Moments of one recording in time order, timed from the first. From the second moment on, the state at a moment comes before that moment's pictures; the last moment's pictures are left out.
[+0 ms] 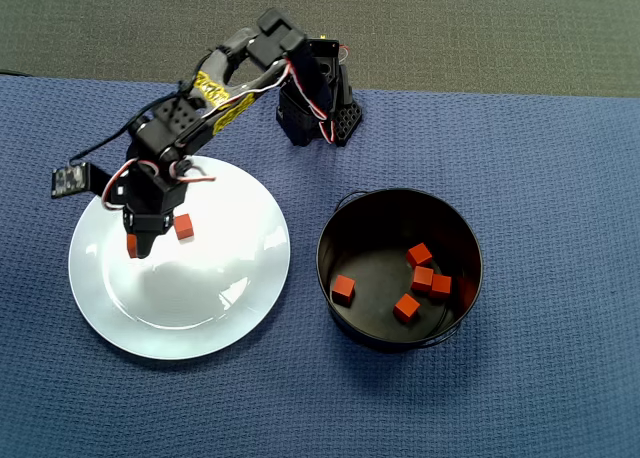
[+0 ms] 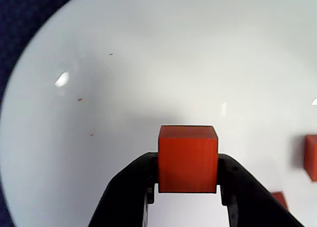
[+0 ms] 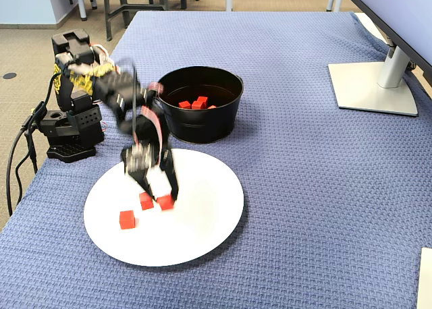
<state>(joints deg) 42.2 73.7 74.6 63.2 -53.6</state>
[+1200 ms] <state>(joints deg) 12.0 106.7 93.0 72.9 -39.0</state>
